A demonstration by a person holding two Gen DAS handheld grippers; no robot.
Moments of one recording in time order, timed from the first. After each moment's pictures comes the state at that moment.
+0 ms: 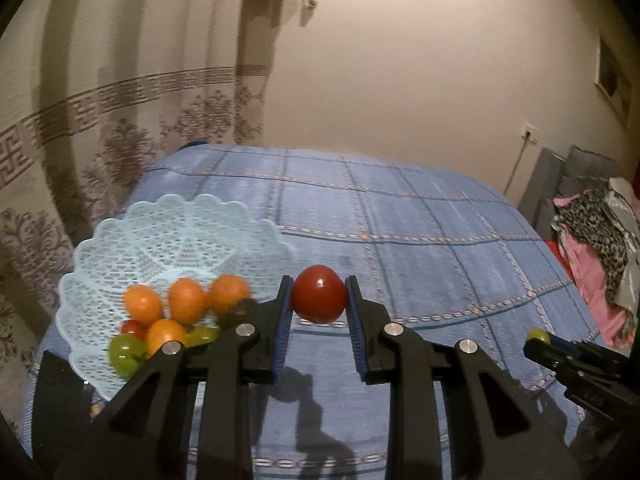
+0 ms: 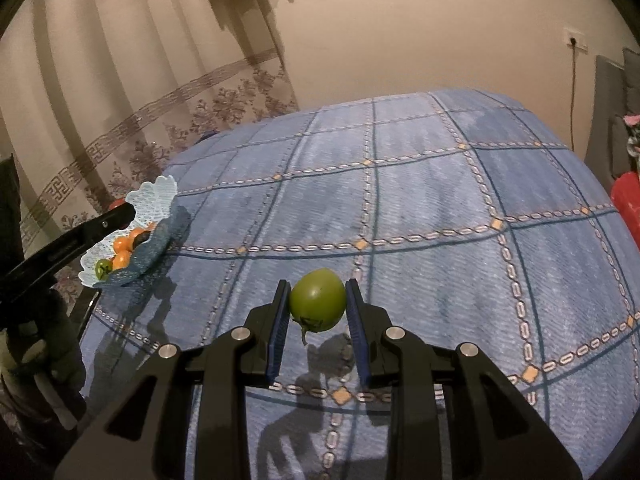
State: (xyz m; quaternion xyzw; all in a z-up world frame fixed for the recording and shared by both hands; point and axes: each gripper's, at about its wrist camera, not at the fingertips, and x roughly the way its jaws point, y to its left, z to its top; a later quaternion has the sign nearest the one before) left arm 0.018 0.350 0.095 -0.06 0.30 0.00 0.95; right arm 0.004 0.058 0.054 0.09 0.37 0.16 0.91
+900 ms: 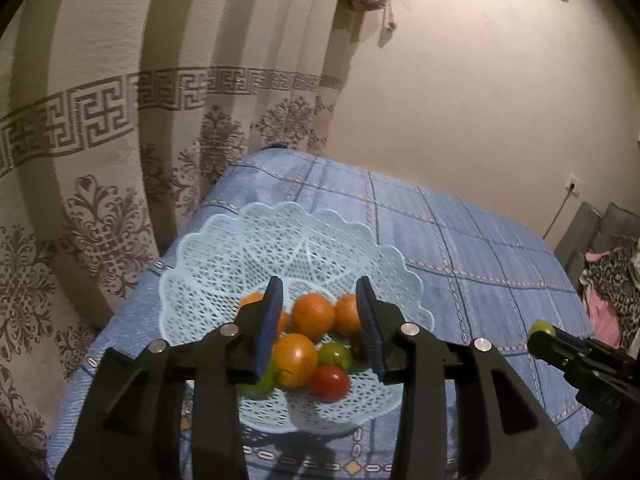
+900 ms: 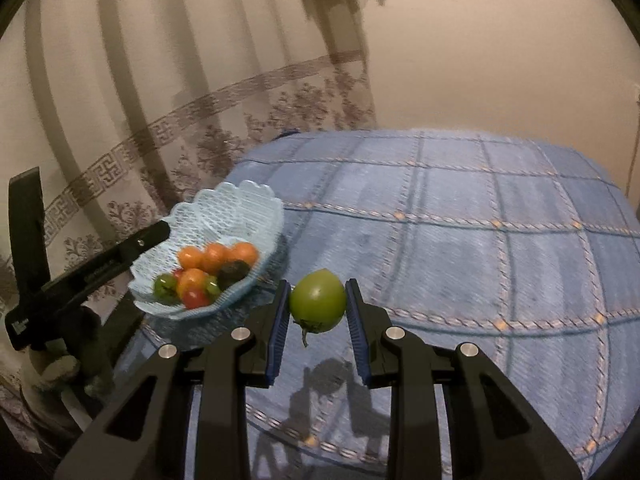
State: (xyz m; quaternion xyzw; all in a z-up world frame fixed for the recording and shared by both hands) left arm 0.002 0.445 0.098 -0.12 0.27 0.08 0.95; right arm 0.033 0.175 0.095 0.03 0.34 0.26 0.90
